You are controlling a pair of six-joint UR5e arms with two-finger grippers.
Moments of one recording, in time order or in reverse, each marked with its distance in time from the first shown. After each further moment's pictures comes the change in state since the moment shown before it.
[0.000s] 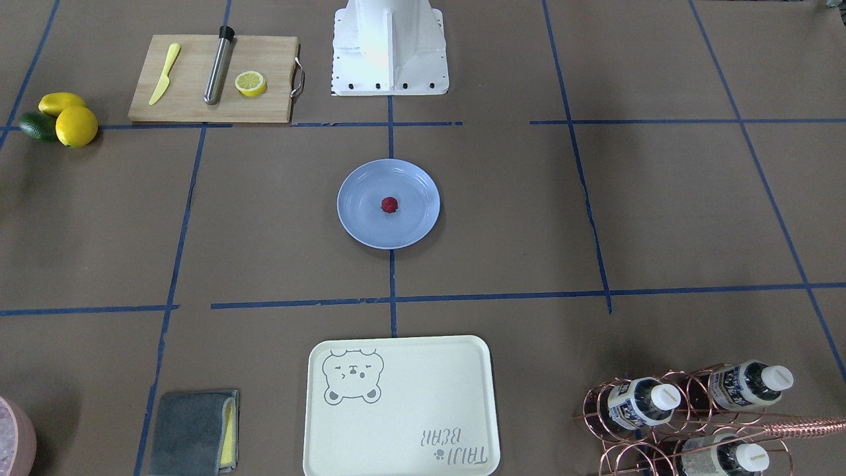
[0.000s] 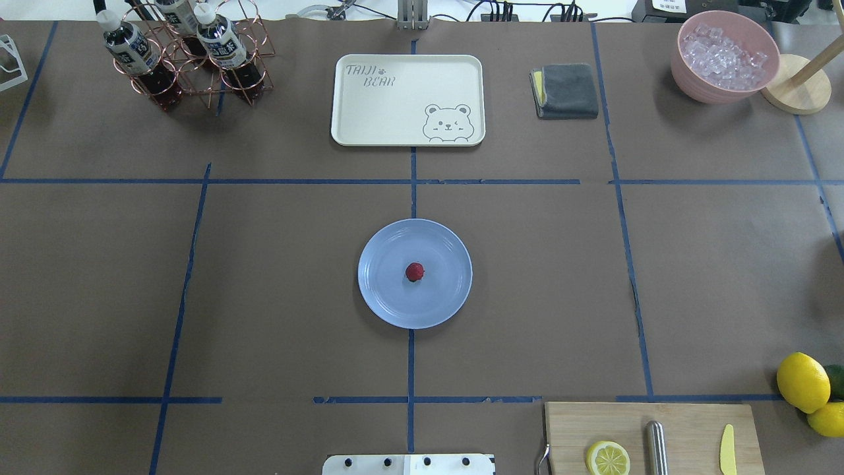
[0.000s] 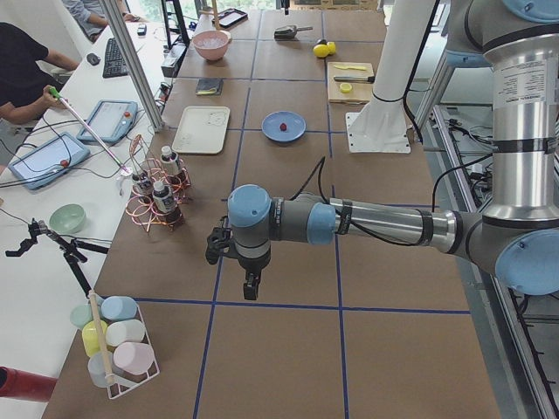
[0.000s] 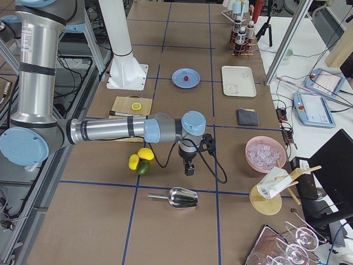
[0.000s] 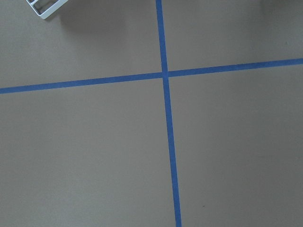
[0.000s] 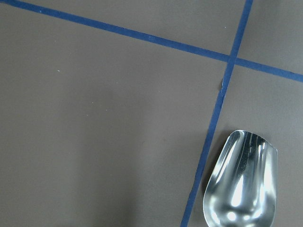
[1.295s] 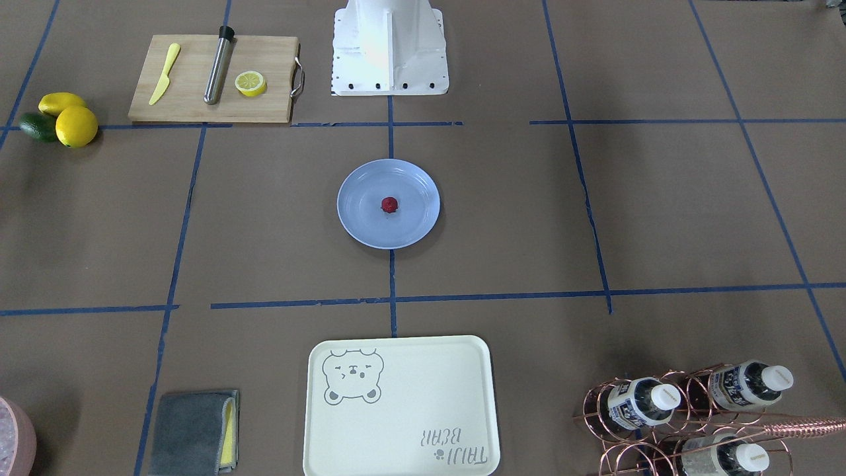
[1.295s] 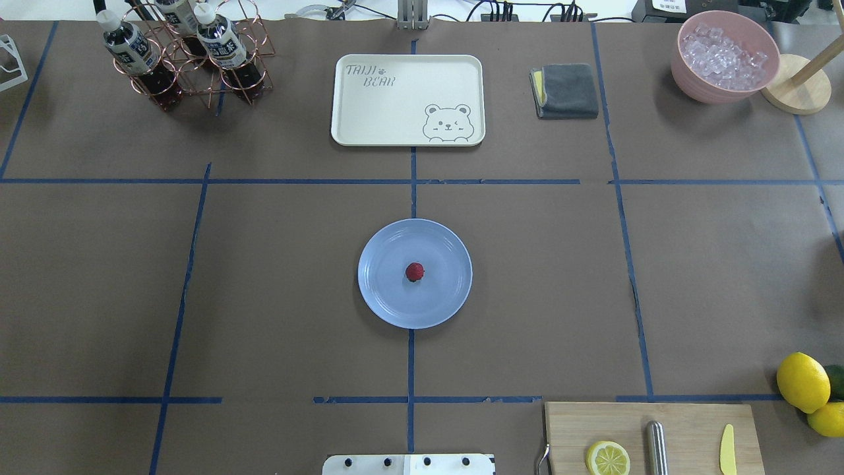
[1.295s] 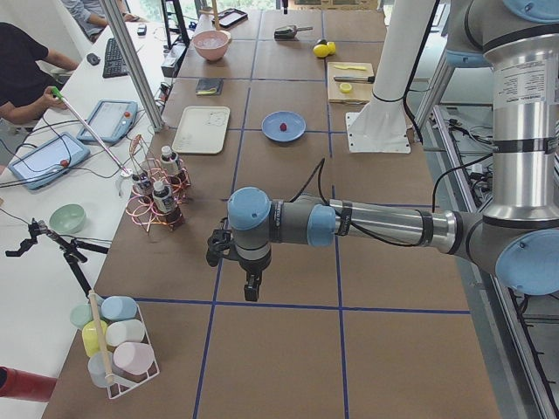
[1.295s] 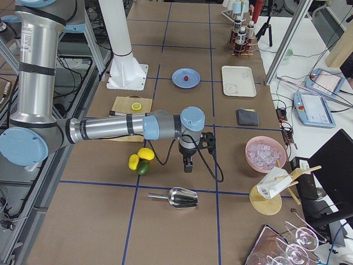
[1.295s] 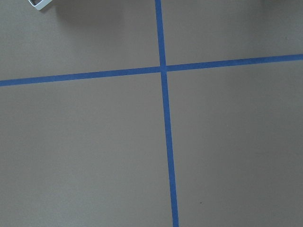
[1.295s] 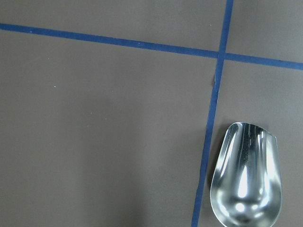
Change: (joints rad) left arm -0.001 -0.002 0.009 0.000 -0.006 0.000; right arm 0.000 -0.006 0.017 0.000 0.002 0.124
